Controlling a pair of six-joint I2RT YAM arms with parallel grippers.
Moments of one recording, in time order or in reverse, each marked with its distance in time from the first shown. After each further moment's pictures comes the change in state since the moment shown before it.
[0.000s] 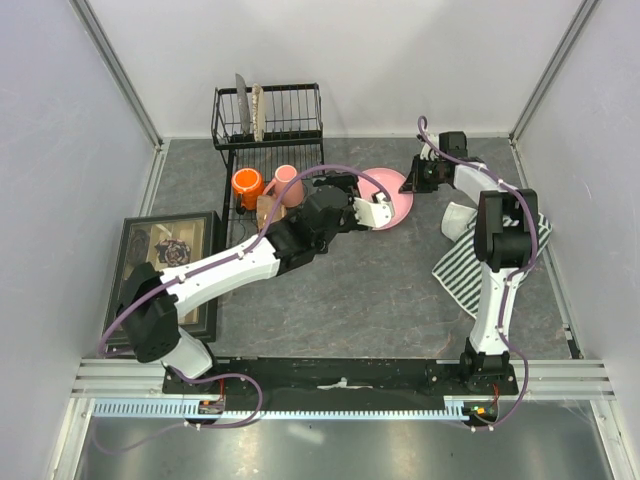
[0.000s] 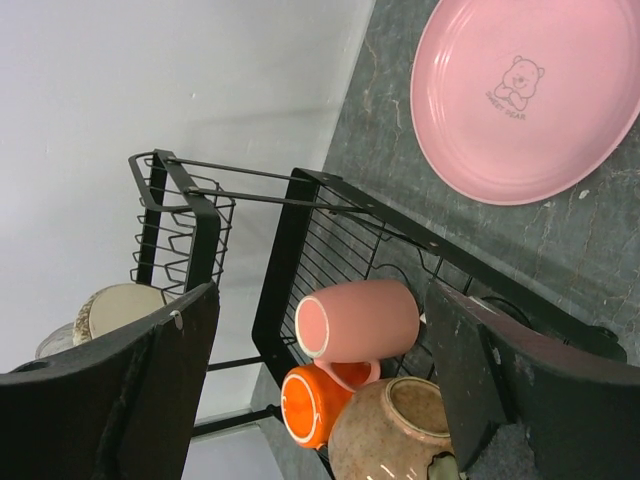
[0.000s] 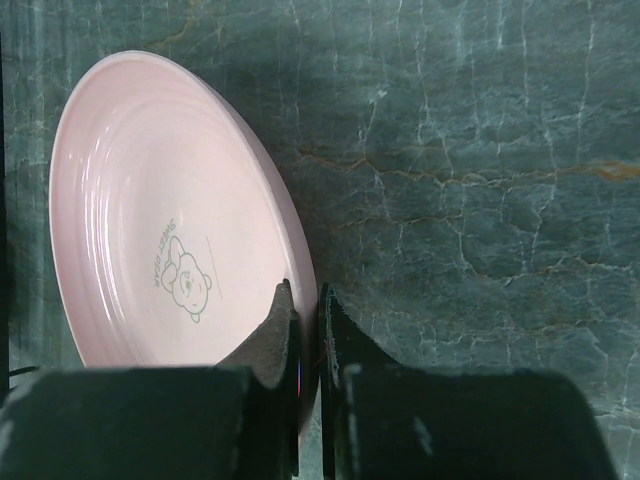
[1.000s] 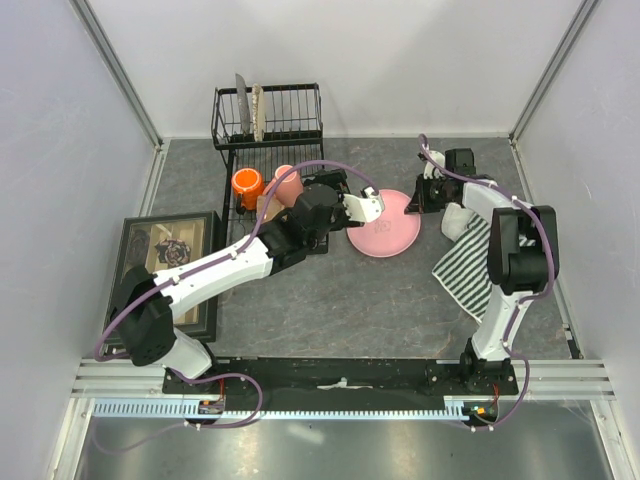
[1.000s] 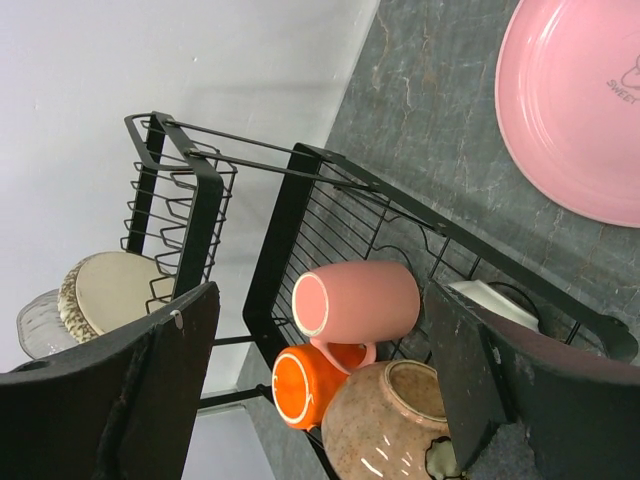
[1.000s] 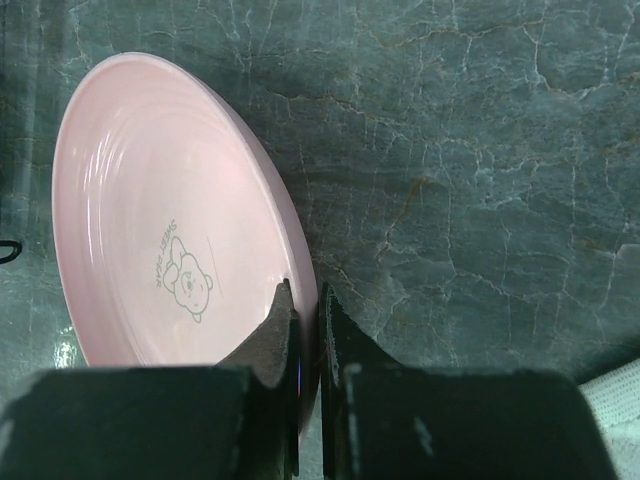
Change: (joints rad) left arm 0.042 -0.040 -0.050 0.018 0.002 -0.039; right arm 0.000 -0.261 -0.333 0.014 -0.013 -0.123
